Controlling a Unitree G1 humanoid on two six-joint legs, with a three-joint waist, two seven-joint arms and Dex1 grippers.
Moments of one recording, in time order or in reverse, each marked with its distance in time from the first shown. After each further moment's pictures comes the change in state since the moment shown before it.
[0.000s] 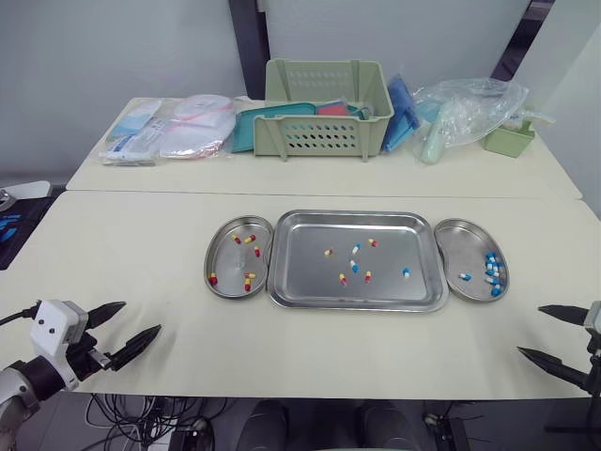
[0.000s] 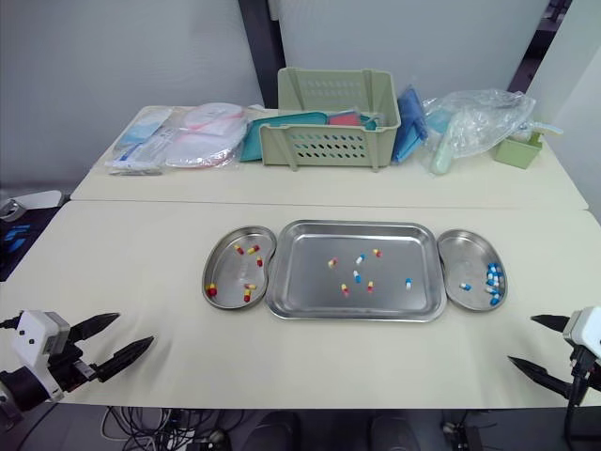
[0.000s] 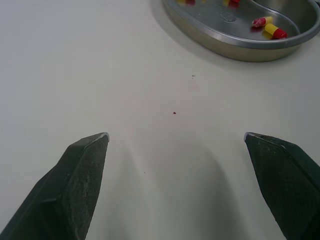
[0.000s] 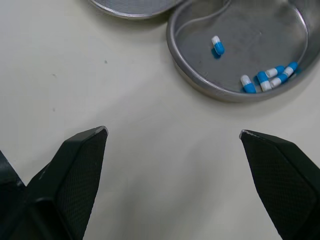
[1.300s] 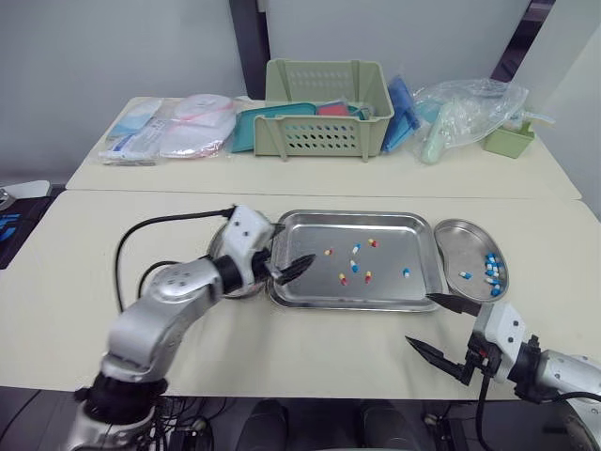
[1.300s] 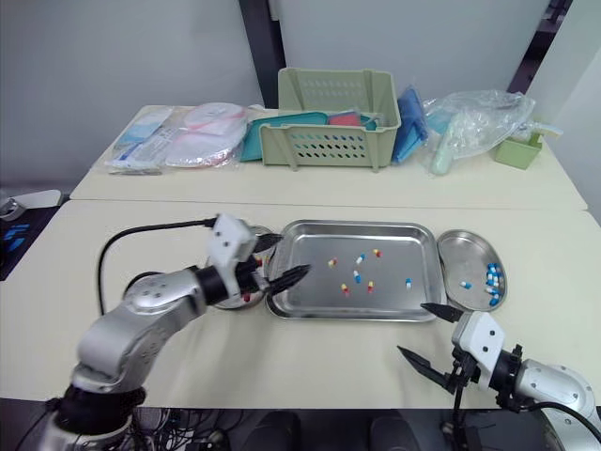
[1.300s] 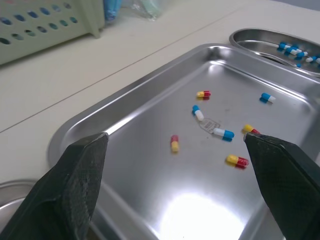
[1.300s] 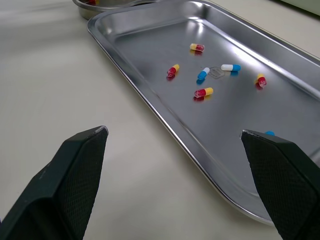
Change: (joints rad) left arm -0.695 -0.214 -0.672 -0.439 0.041 0.615 0.495; right arm -0.095 0.201 0.463 -0.245 -0.015 -0.043 -0.286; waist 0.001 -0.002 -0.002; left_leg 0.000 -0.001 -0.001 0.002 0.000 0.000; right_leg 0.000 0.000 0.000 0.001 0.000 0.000
